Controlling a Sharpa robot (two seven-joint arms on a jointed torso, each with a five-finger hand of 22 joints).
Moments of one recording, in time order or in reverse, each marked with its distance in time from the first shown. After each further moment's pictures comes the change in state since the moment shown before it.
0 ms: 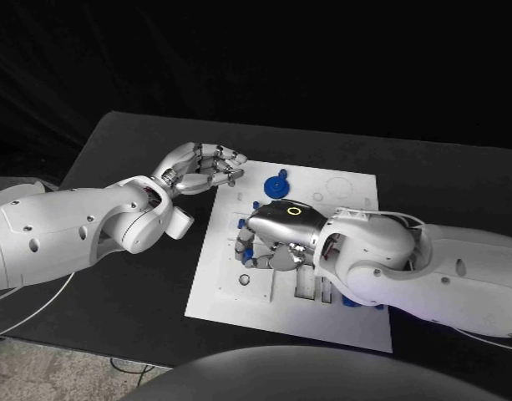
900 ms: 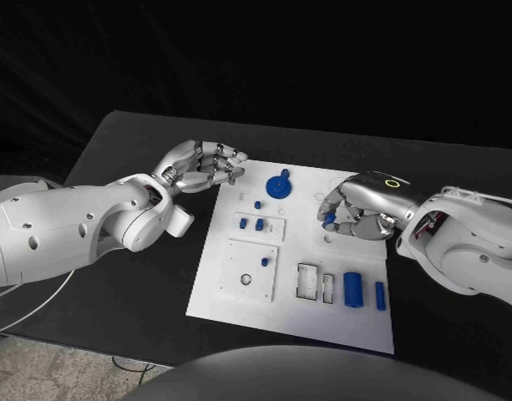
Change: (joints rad) left arm 0.004 -0.016 0.002 0.014 -0.001 -0.010 -0.007; left_hand 0.004 -0.012 0.010 -0.010 0.032 0.005 -0.005 -0.008 0.007 -0.004 -0.004 -0.008 0.022 -0.004 -0.004 -0.005 0.011 0.000 0.000 0.000 0.006 -0.006; right arm 0.090 -0.350 -0.001 0.098 0.004 -0.035 -0.073; right_hand 0.015 0.015 -0.010 -0.001 0.031 -0.033 0.012 -0.006 -0.029 -0.038 -0.006 0.025 -0.014 -0.026 0.018 -0.004 -0.021 0.016 -0.021 0.021 -0.059 0.000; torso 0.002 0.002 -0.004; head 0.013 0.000
